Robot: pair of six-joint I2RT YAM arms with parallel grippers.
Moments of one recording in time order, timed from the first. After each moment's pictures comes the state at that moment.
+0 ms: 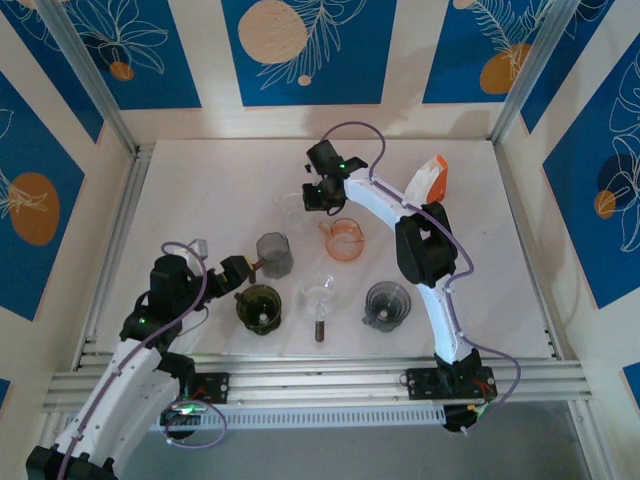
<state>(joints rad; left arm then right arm) -0.26 0.58 0.41 -0.35 0.37 -0.80 0.56 2.26 1.97 -0.79 -0.15 0.38</state>
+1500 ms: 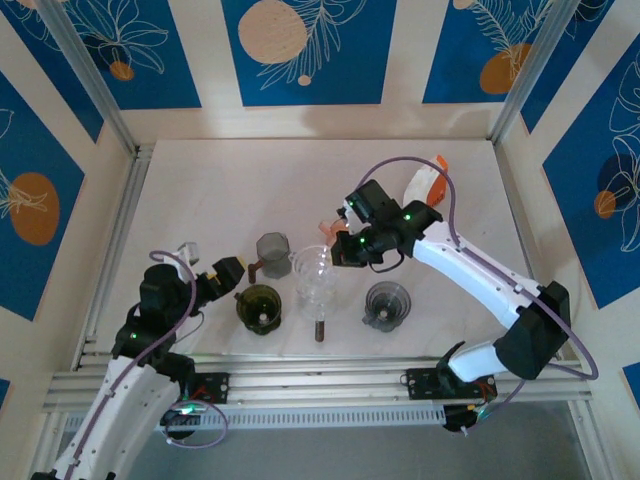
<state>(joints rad) -0.26 0.44 0.41 -0.41 0.33 -0.83 0.70 1.40 1.29 -0.97 -0.31 0.61</state>
